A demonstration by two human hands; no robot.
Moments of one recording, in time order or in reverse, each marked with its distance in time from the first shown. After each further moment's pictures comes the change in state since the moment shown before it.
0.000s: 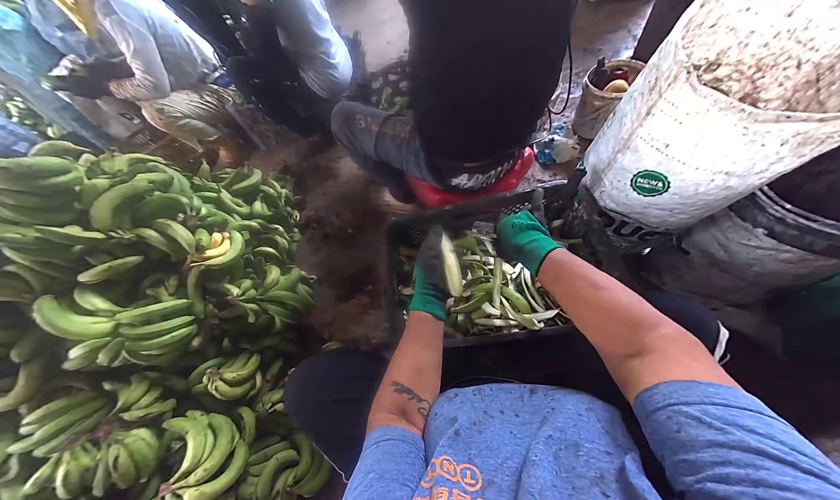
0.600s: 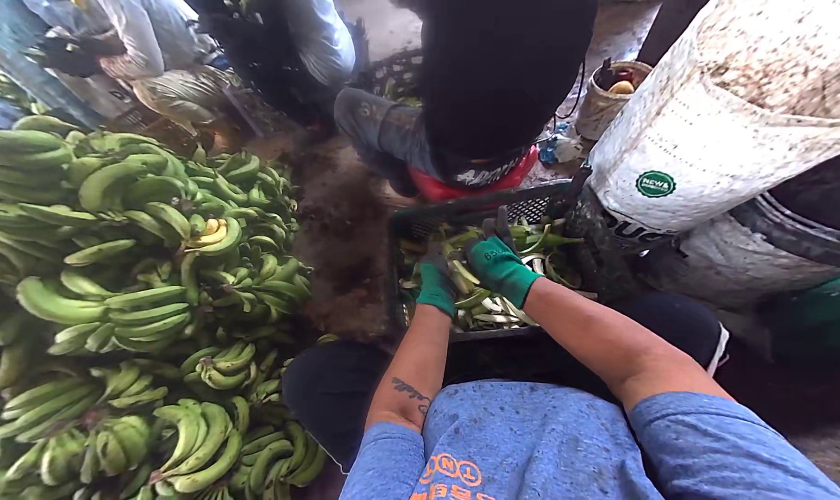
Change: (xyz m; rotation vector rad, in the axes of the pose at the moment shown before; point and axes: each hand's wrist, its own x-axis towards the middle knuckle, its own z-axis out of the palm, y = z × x) left_hand -0.011 -0.010 -0.005 0.815 0.147 0.046; right_hand -0.039 -0.054 0.022 -0.103 -0.013 -0.237
